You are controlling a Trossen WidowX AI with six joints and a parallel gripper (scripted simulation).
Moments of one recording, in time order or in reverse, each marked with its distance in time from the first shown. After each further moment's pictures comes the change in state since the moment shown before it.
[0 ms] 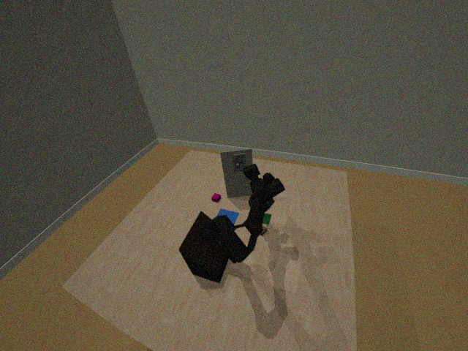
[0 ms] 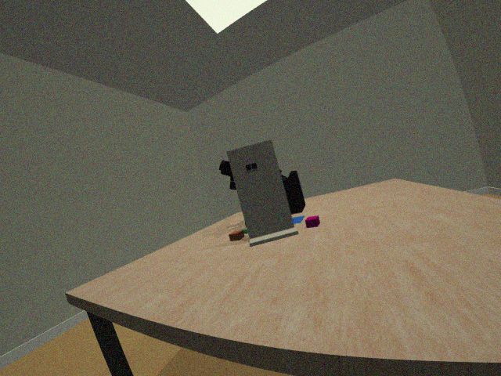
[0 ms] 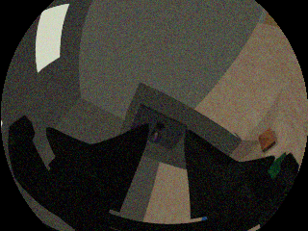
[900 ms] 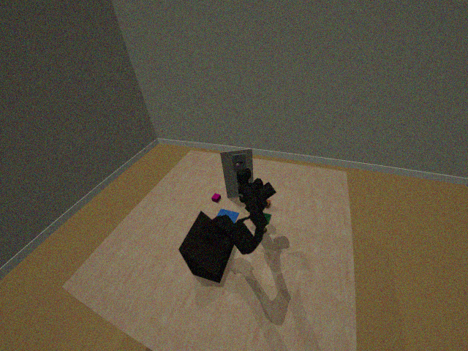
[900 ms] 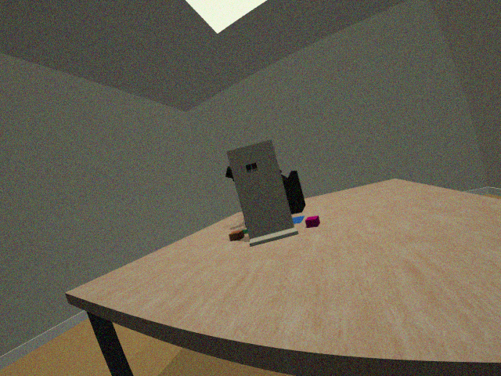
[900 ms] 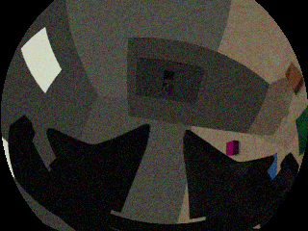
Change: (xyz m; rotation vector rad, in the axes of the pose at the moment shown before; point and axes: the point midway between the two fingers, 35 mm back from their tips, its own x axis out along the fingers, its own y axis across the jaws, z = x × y) arm 0.013 -0.001 -0.073 0.320 0.251 0.103
